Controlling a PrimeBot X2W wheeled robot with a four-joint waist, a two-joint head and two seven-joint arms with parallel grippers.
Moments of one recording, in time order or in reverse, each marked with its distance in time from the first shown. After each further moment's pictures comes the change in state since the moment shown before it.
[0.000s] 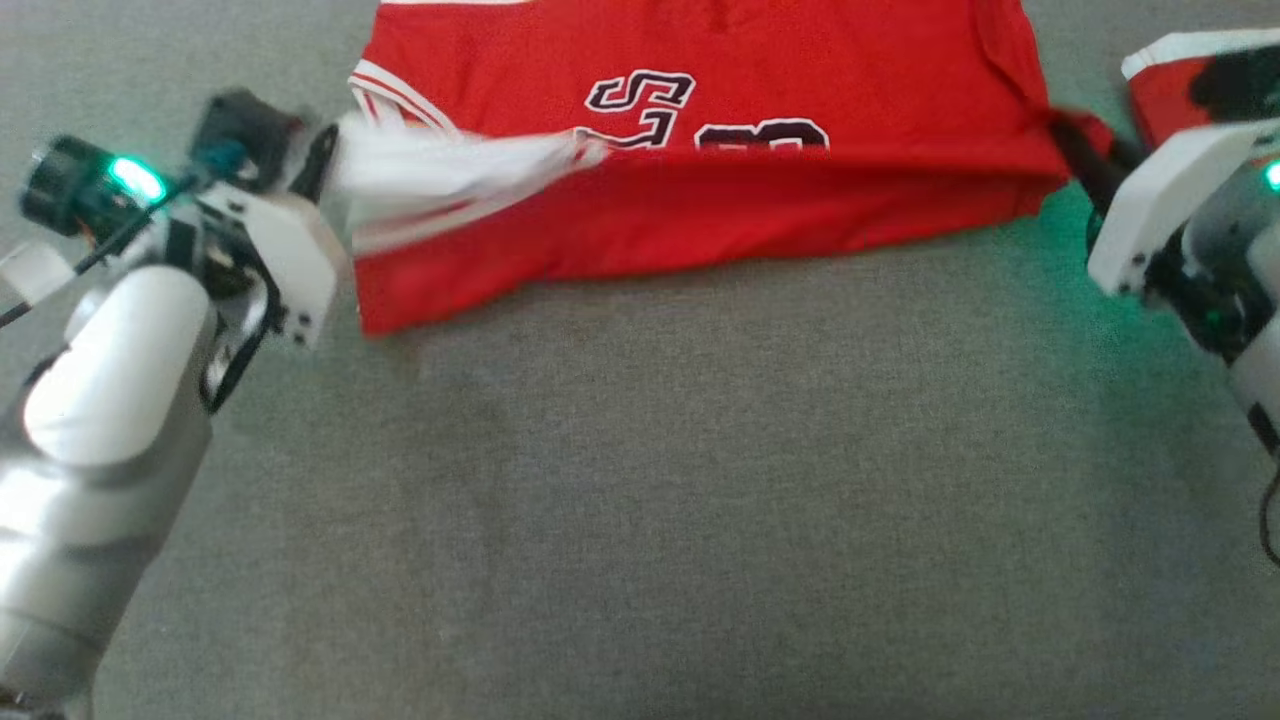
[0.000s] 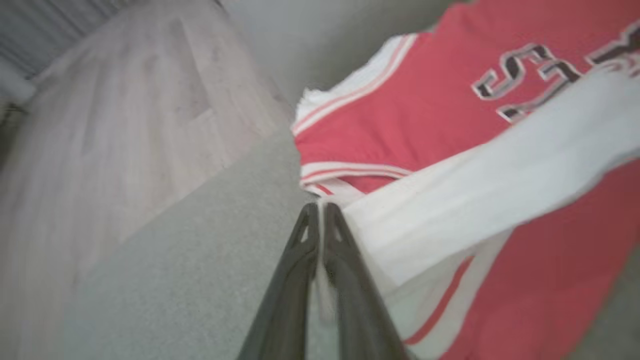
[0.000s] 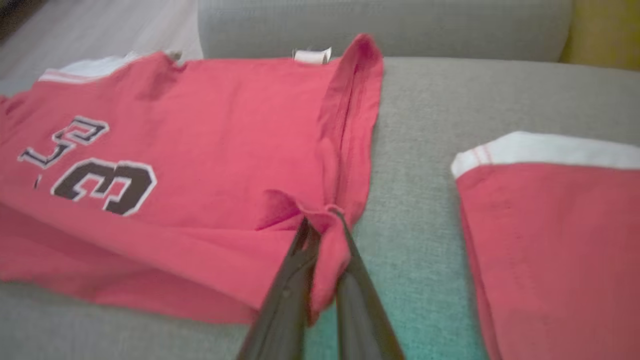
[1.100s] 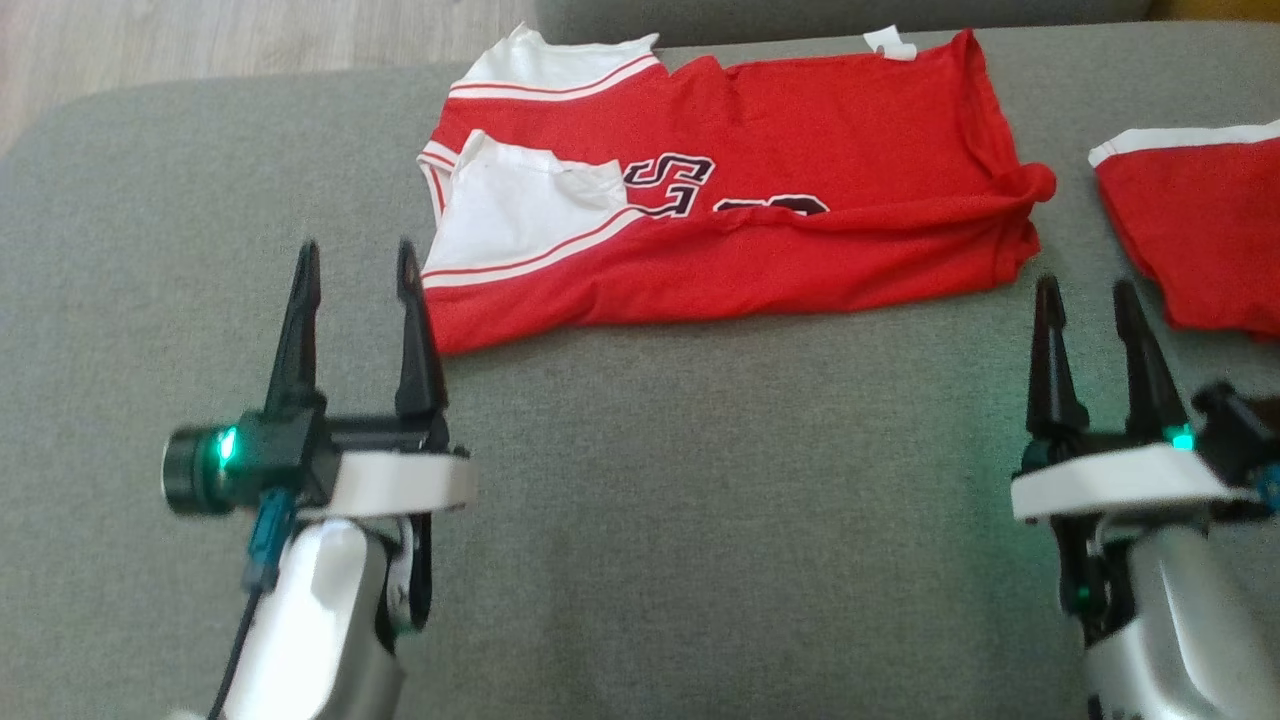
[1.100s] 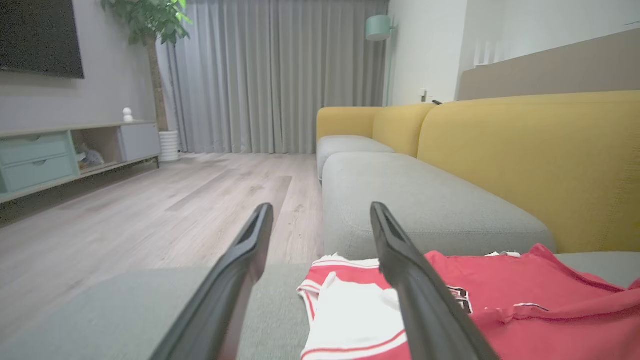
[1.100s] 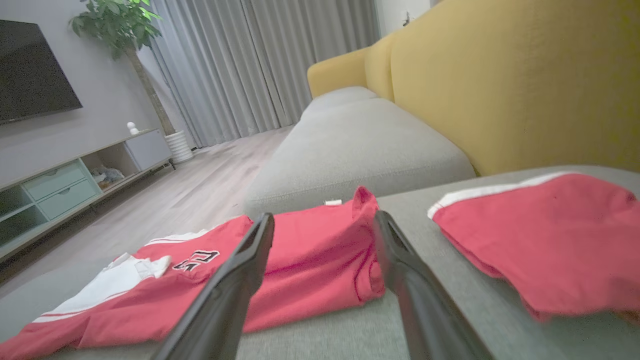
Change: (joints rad) left arm 0.549 -0.356 0.404 -0.354 0.142 0.267 -0.541; right arm 0.683 0.449 -0.821 -0.468 -0.633 0.000 -0.435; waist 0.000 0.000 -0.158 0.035
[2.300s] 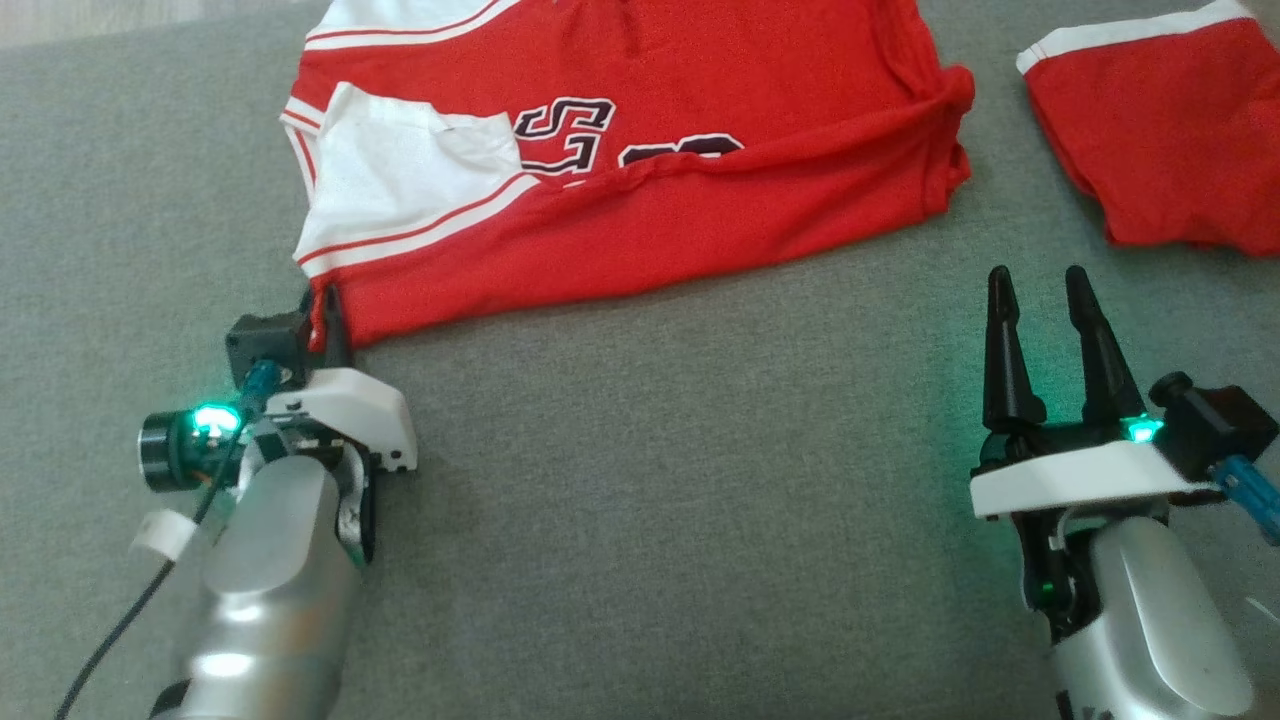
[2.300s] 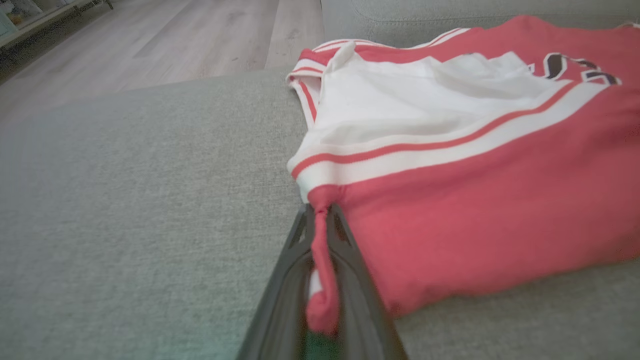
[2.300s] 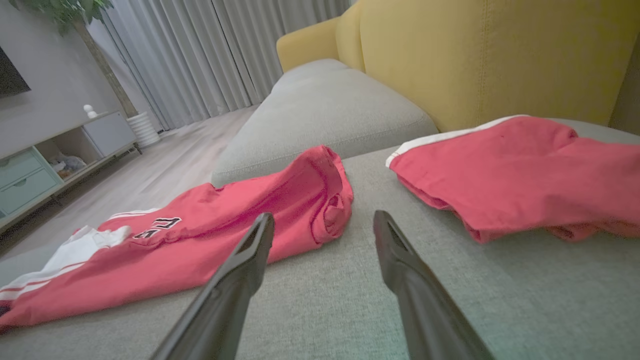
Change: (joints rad) left arm -0.295 -0.013 0.115 0.696 0.042 -0.061 0.148; right arm 0.012 0.031 0.056 -0.054 0.002 0.000 0.000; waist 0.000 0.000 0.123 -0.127
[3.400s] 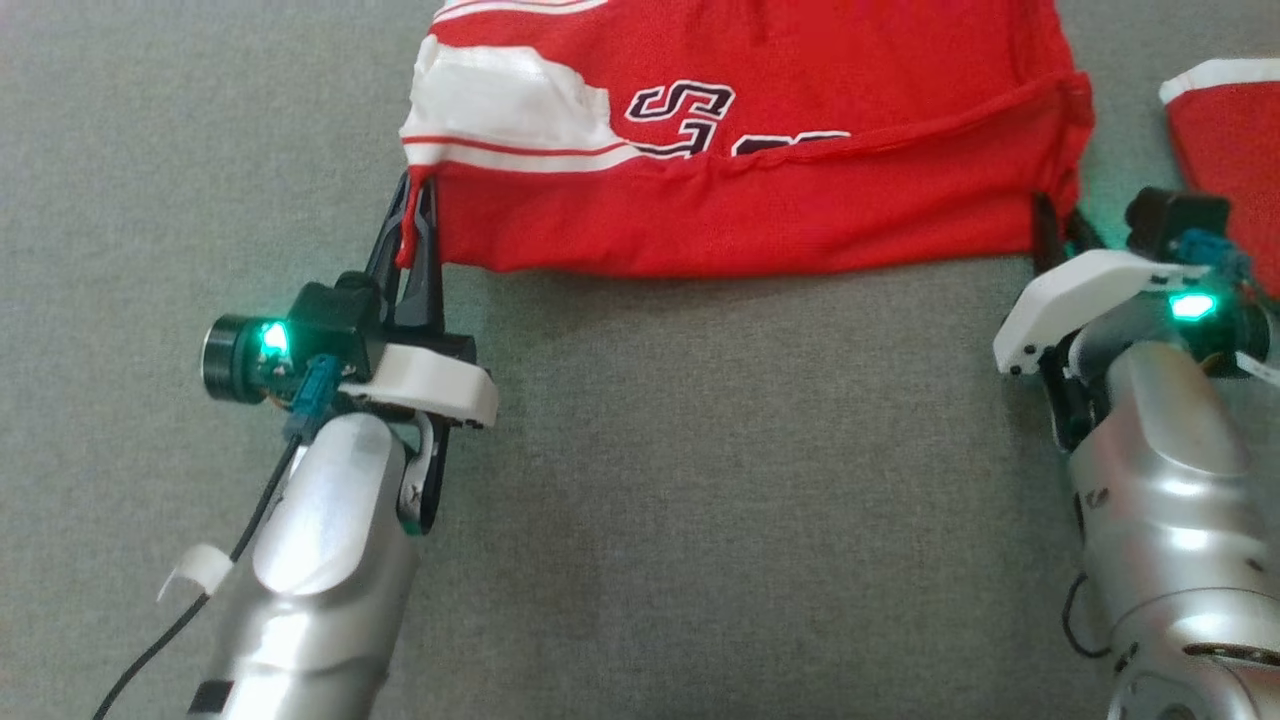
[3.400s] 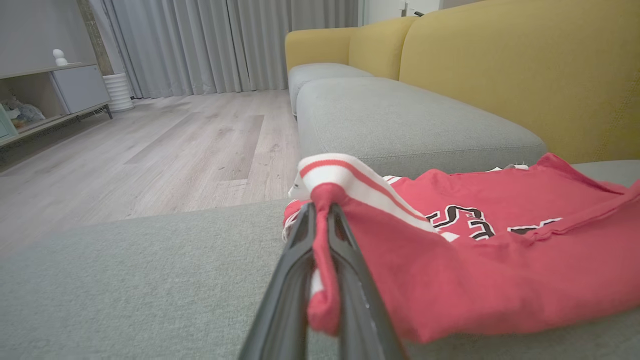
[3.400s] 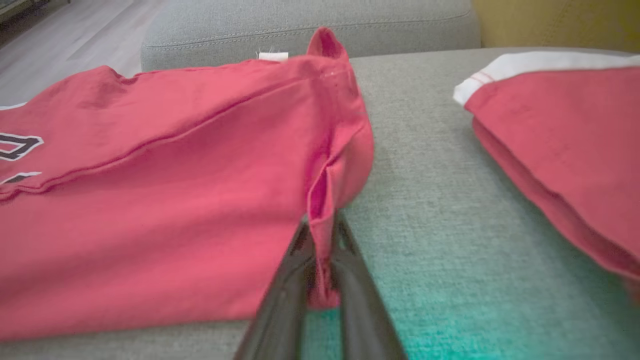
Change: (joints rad) left arm 0.042 -0.042 -0.104 -0.335 0.029 -0.078 -0.143; right arm -0.529 -0.001 -0.311 0.724 -0.430 0.000 0.170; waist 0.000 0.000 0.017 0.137
